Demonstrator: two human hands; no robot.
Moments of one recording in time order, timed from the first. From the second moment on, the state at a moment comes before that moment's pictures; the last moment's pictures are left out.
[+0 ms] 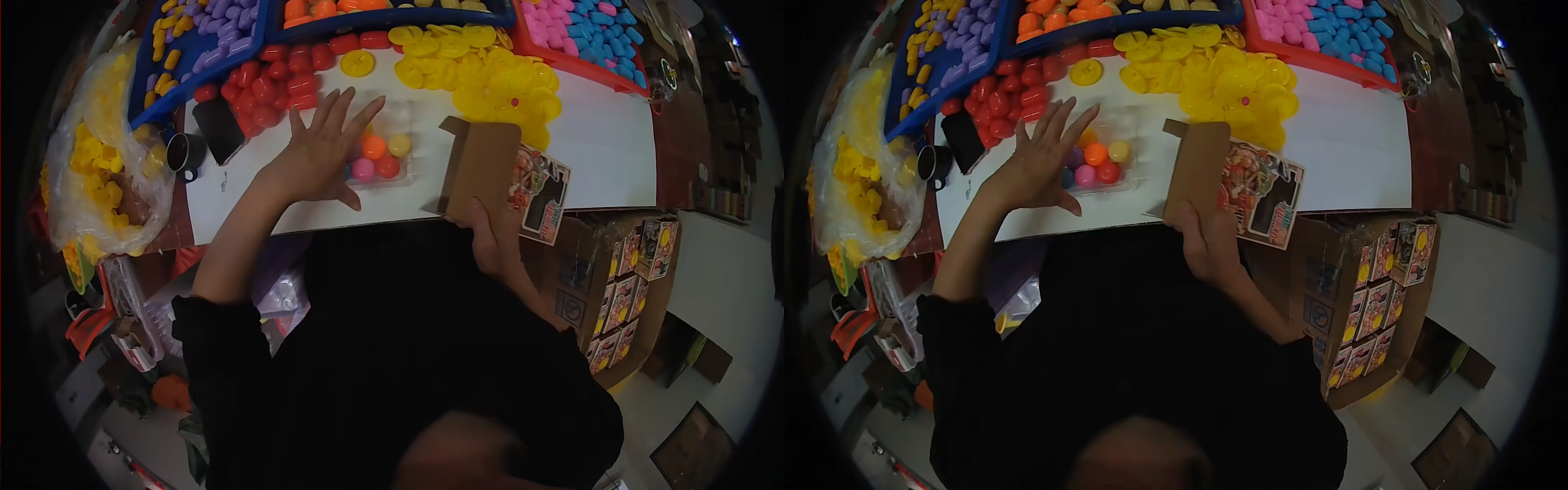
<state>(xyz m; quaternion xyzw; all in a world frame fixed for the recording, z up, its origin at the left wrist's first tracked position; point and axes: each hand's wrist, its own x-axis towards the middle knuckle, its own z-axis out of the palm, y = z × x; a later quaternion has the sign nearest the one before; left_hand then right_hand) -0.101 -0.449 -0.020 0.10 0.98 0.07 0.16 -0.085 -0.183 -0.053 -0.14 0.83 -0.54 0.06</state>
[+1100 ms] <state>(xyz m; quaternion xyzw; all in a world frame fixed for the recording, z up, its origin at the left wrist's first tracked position) -0.086 -0.534 -0.033 0.12 0.93 0.33 0.03 -0.079 -0.281 -0.044 -0.30 0.76 -0.54 0.20</state>
